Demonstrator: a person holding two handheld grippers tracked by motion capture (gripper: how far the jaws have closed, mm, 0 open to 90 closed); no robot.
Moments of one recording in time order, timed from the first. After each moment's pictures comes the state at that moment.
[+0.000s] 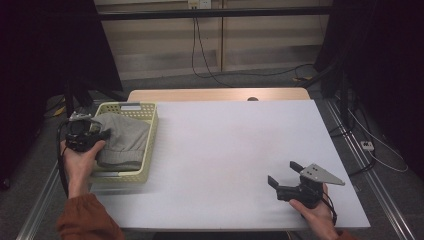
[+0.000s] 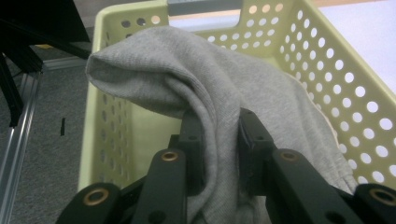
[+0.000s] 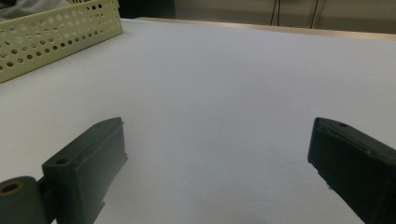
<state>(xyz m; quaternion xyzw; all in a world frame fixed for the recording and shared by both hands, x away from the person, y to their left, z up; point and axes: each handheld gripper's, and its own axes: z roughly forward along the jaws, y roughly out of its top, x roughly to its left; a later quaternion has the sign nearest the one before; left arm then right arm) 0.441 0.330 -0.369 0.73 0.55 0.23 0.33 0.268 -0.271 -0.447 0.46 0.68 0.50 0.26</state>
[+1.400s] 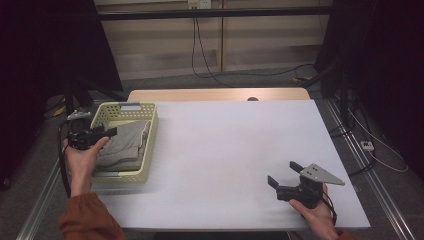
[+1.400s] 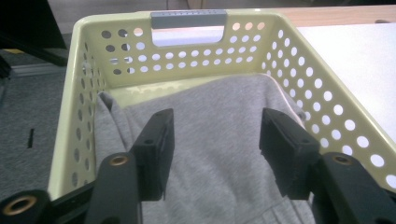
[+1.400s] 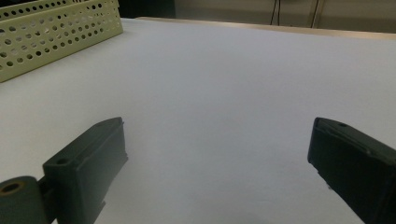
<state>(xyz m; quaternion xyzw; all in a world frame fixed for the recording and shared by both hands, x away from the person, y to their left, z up) 0.448 0.328 -0.371 0.73 0.54 0.21 0.37 0.268 -0.270 -0.447 0.46 0.68 0.50 0.26</state>
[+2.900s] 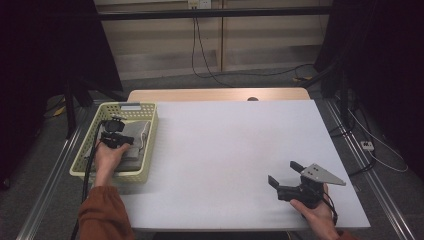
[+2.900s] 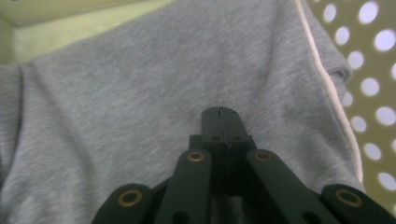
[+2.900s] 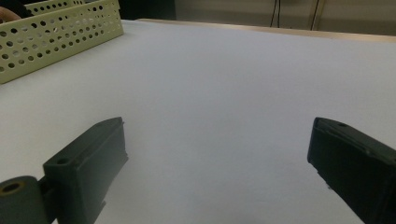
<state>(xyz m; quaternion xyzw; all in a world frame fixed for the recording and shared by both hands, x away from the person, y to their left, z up) 0.487 0.274 -0.423 0.78 0.56 0.15 0.24 0.268 -0.272 -0.446 0.46 0.68 0.51 0.26</state>
